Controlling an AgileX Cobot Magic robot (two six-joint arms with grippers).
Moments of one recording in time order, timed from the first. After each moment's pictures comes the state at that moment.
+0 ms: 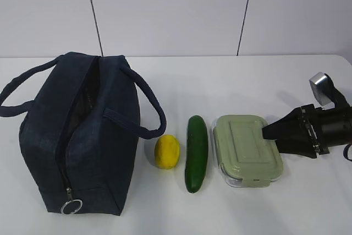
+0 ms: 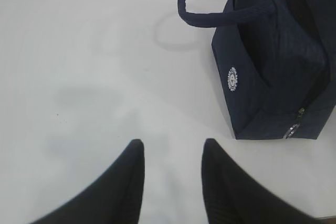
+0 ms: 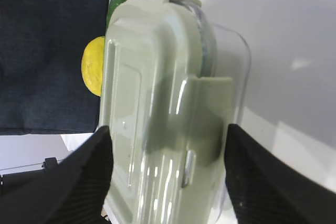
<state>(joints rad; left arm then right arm) -0.02 0.01 -0.51 -0.08 1.11 0.03 -0.29 2.10 -0.98 1.30 1.16 -1.29</state>
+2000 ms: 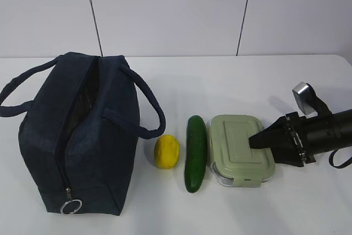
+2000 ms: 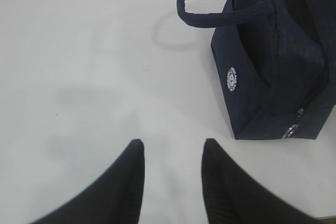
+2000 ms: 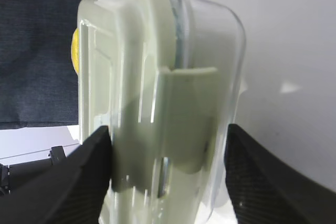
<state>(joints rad) -0.02 0.01 -0.51 -0.08 1.11 0.03 -0.23 2.18 -1.00 1.30 1.17 -1.25</state>
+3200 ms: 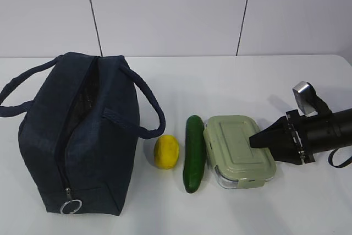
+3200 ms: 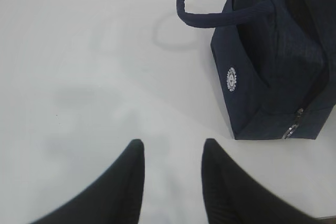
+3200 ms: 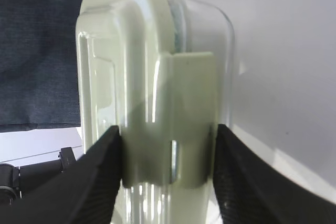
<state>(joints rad) -0.02 0.01 -0.51 -0.08 1.11 0.03 -0.23 2.18 -1.00 1.30 1.18 -1.23</state>
